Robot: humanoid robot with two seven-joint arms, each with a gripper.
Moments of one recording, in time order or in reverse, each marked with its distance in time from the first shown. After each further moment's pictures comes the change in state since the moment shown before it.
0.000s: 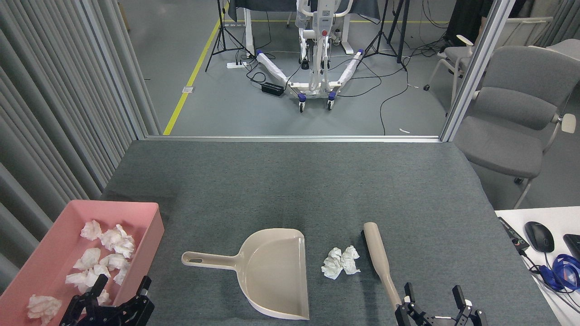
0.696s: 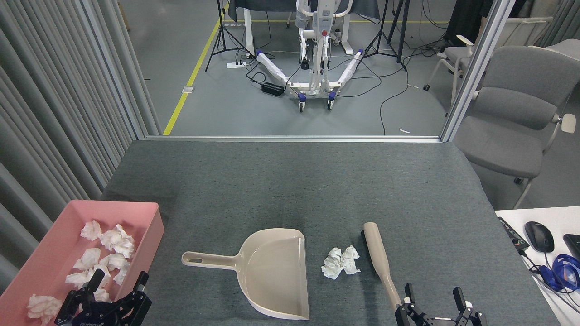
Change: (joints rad) left arm -0.002 0.011 0.012 -0.028 0.010 -0.007 -0.011; right arm 0.003 0.011 0.000 0.000 0.007 0.010 -0.005
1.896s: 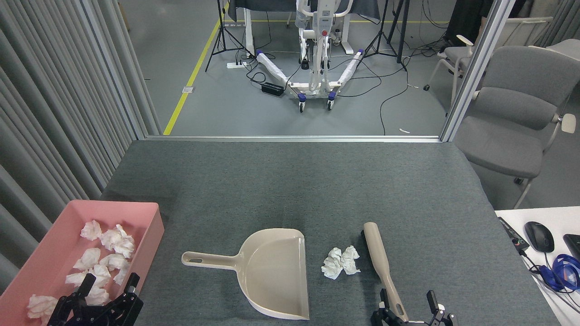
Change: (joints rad) left arm 0.018 -0.010 0.030 -0.004 0.055 0.011 0.001; right arm -0.020 0.049 0.083 0.071 0.064 0.032 0.008
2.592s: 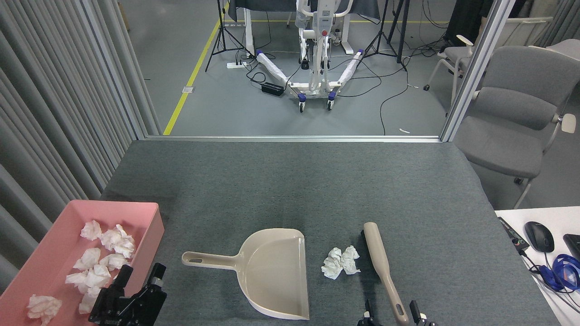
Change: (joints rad) left arm -0.031 -0.062 -0.107 -0.024 0.287 -0.105 -0.001; right arm -0.023 0.032 0.038 0.113 -0.001 0.002 -0.006
